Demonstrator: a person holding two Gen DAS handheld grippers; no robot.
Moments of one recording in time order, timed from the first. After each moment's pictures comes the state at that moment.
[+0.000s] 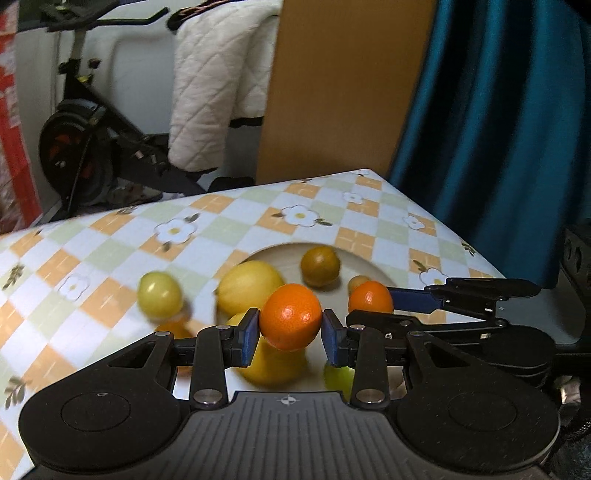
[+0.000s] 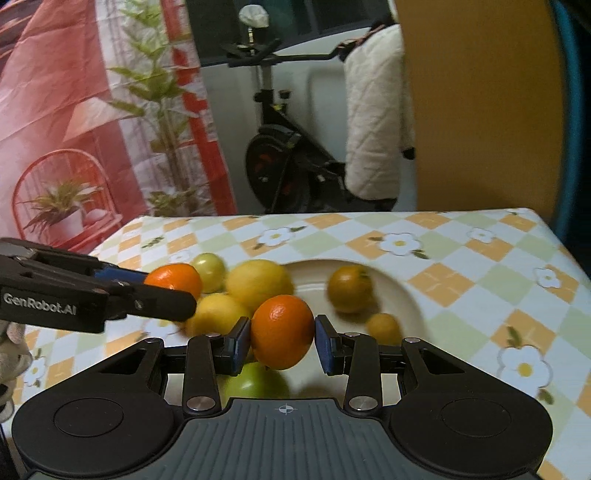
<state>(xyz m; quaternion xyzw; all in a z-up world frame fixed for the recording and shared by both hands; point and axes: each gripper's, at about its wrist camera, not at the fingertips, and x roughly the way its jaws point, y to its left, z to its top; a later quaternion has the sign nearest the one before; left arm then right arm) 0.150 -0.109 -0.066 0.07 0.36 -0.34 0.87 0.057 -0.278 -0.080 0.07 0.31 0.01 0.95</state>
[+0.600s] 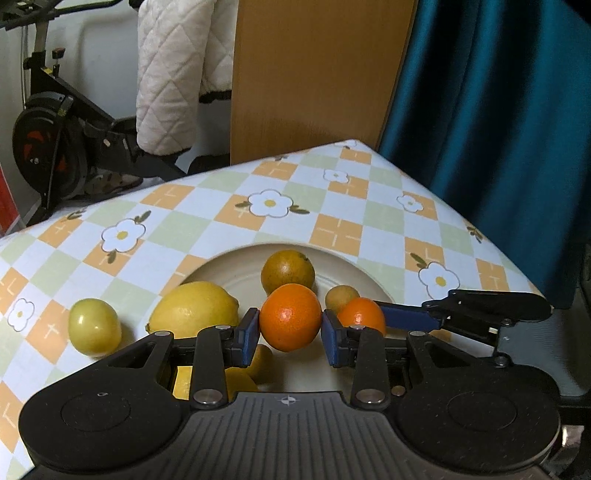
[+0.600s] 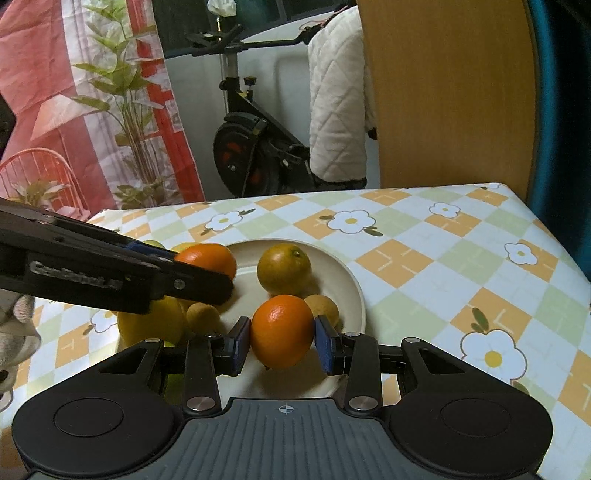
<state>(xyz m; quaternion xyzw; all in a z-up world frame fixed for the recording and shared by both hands) 0.180 -0.168 -0.089 0.10 0.40 -0.35 0.84 0.067 -0.310 -0.106 0.07 0.33 -0.02 0.94</state>
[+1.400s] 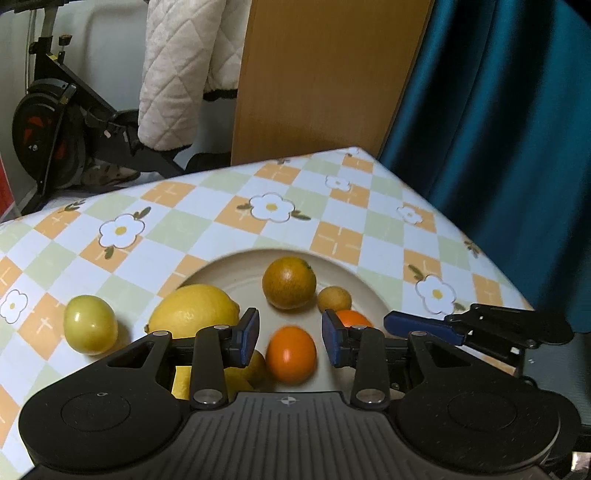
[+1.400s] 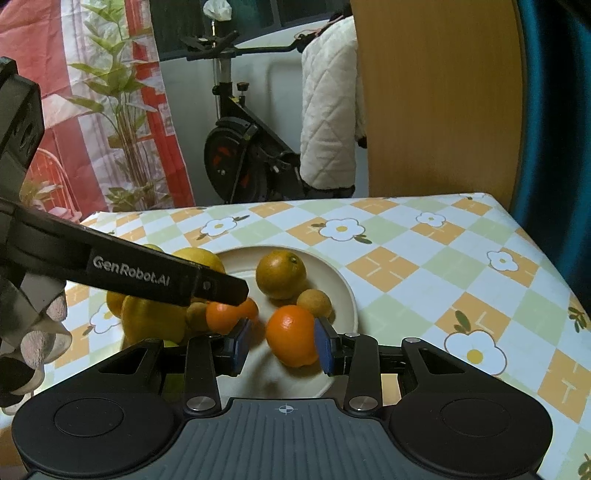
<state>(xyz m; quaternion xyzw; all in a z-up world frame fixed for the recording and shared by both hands) 0.187 -0.161 -0.084 0.06 0.40 -0.35 0.84 0.054 -0.300 -0.090 0.06 0.32 -0.04 0.94</state>
